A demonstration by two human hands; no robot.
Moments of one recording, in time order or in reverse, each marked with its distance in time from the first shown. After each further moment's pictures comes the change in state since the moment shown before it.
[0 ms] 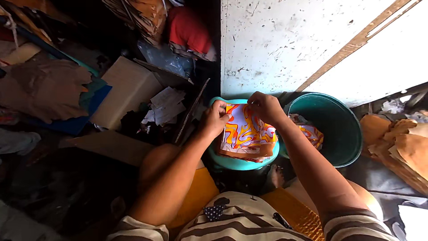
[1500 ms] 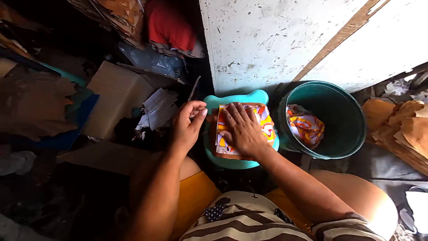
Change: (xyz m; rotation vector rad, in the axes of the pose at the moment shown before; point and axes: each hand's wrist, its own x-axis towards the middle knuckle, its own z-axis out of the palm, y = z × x) left_hand -0.020 -0.023 -0.039 -0.054 0.190 0.265; right_hand -0.051 -0.014 0.083 -0.515 0.072 -0.241
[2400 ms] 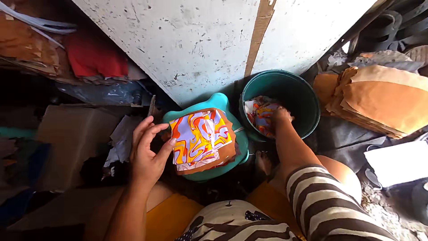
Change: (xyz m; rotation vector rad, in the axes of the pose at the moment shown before) left_hand -0.007 0.015 0.030 0.034 -0.069 0.143; right_hand -0.114 0.266 0.045 0.298 -0.309 1.363
